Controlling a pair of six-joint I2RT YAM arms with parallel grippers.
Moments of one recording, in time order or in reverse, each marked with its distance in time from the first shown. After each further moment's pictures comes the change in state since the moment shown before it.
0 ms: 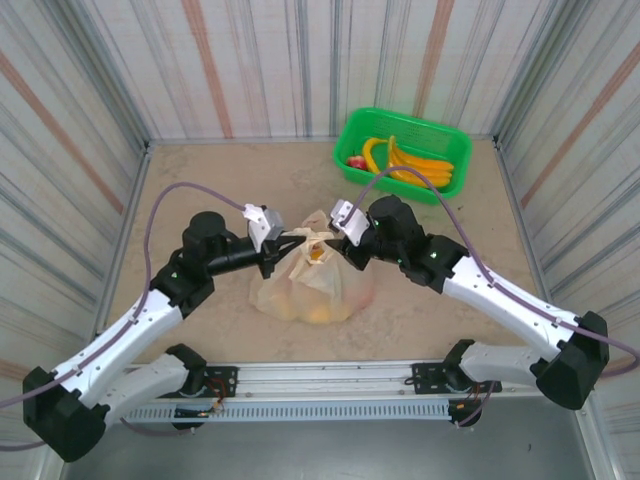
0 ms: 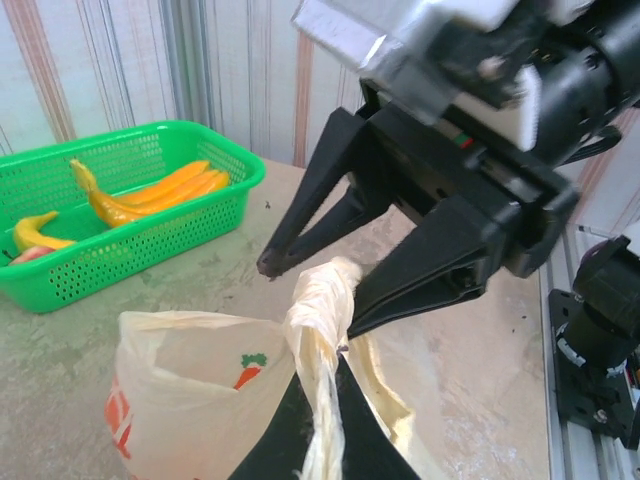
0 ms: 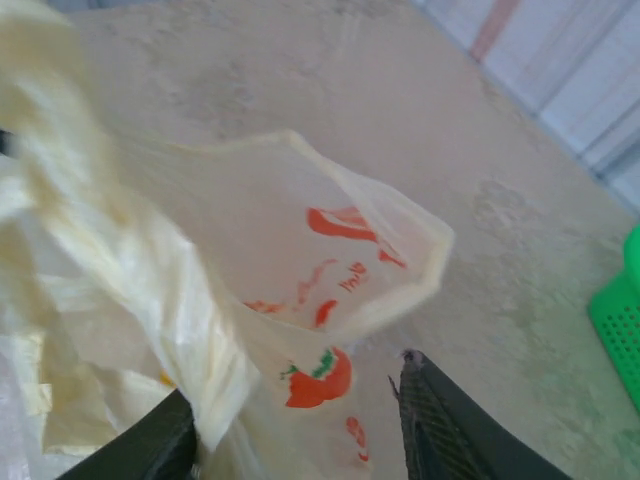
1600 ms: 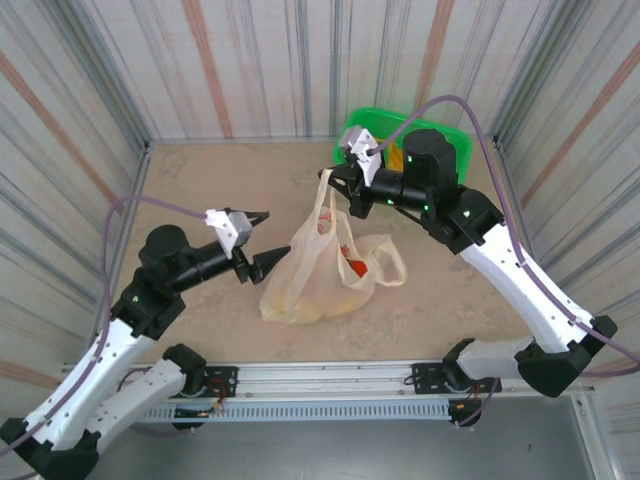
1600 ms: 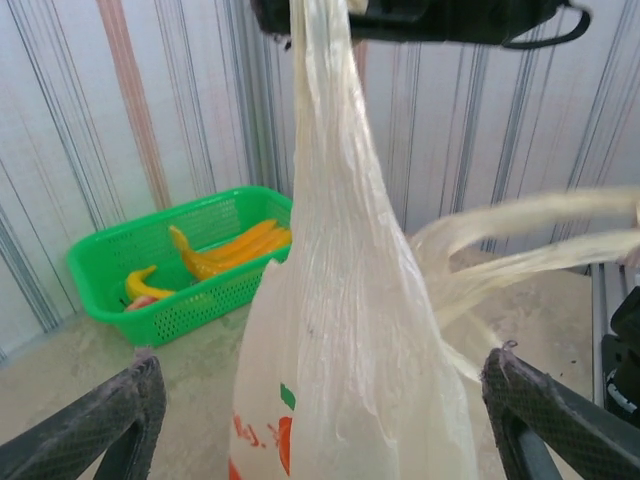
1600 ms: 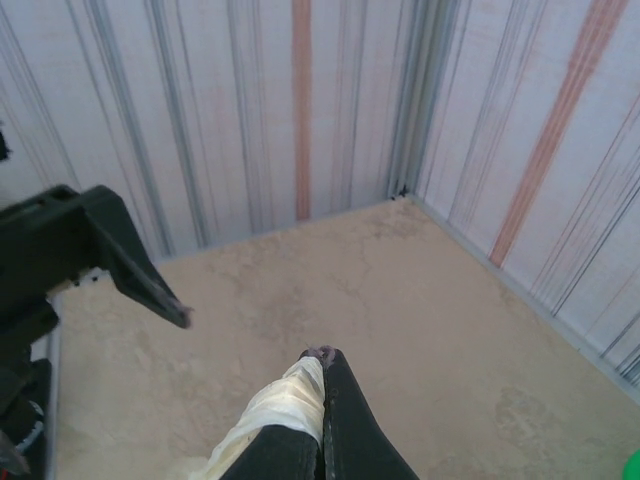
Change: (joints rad) left arm 0.024 -0.165 0.078 -0.165 -0.113 0.045; right arm -0.114 0.118 0.513 -0.100 -0.335 0.147
